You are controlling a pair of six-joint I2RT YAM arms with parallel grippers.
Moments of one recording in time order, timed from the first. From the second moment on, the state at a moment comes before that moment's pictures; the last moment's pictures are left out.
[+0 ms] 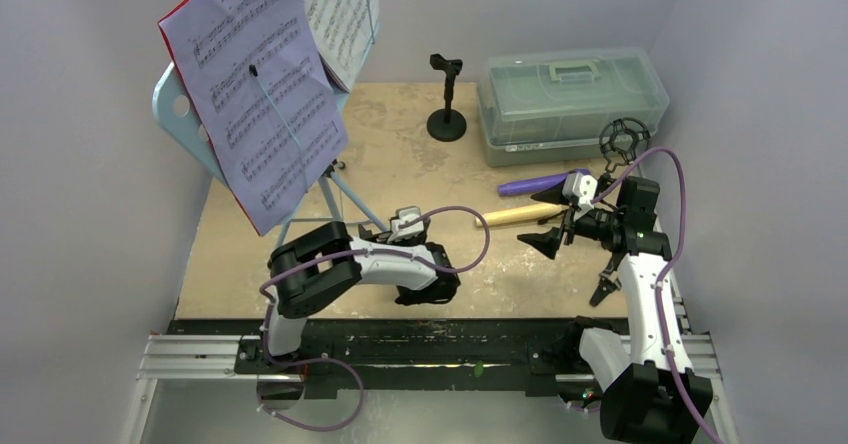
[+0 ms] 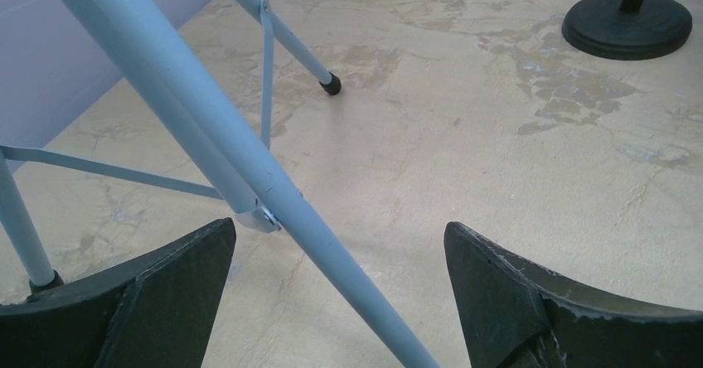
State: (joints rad) left arm -1.22 1.95 1.15 -1.43 -1.56 -2.05; right arm -0.22 0.91 0.70 -0.55 -1.27 -0.84
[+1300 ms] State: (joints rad) left arm -1.52 2.06 1.41 -1.43 -1.55 -1.74; right arm -0.01 1.19 1.18 -0.64 -1.03 -0.72
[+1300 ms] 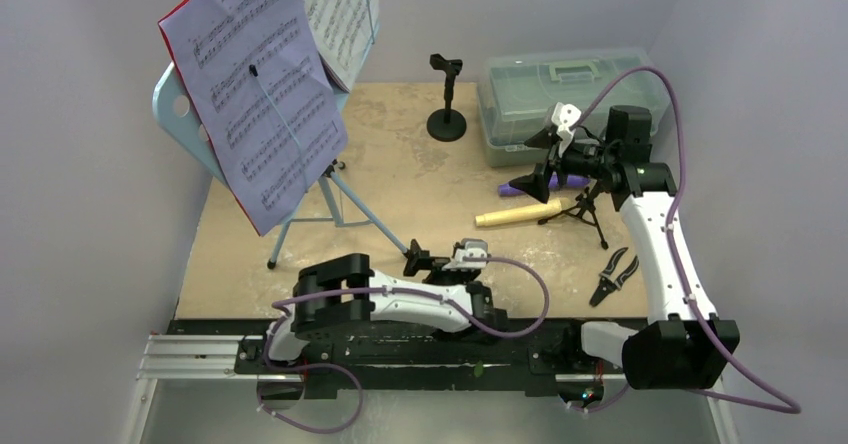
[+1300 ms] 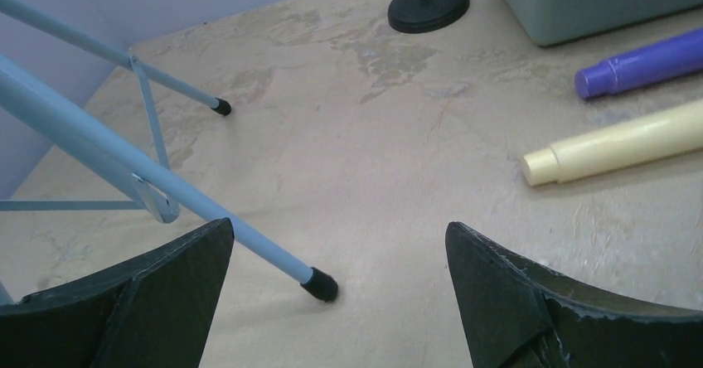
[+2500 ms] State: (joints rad) left arm -1.43 1.85 1.90 -1.41 -1.55 -2.01; right arm -0.04 1.20 1.23 -0.25 -0.53 -0.14
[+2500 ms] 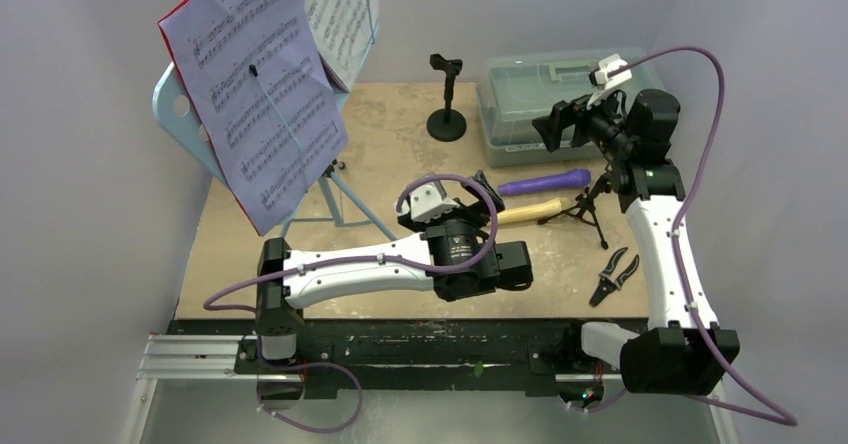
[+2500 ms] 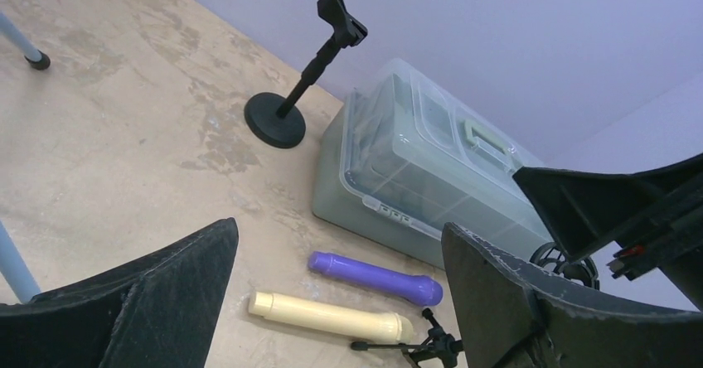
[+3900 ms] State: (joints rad) left arm -1.07 2.24 1.81 -1.26 -1.55 -0.42; right arm -0.16 1.08 1.01 -0.11 -0.60 -0.05
